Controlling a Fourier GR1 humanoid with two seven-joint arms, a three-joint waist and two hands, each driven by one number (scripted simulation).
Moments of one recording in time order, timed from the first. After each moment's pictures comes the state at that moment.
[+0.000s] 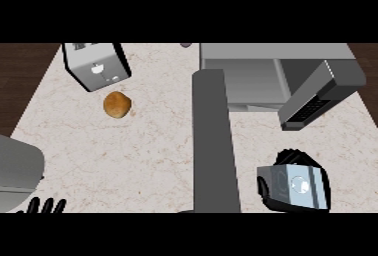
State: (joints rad) left arm 0.73 0.03 -0.08 -2.01 0.26 -0.34 -0.50; right arm 0.13 -0.01 0.05 -1.48 -0.12 -0.08 -0.62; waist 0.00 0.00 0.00
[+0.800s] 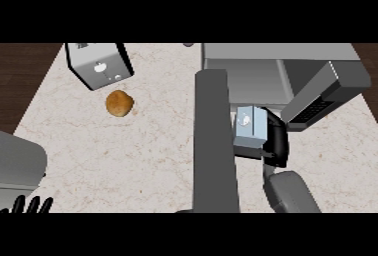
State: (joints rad) left arm 0.70 0.06 0.01 -1.99 0.32 -0.38 -0.48; right arm -0.26 0.00 0.12 -1.17 -0.04 -0.39 -0.52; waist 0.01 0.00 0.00
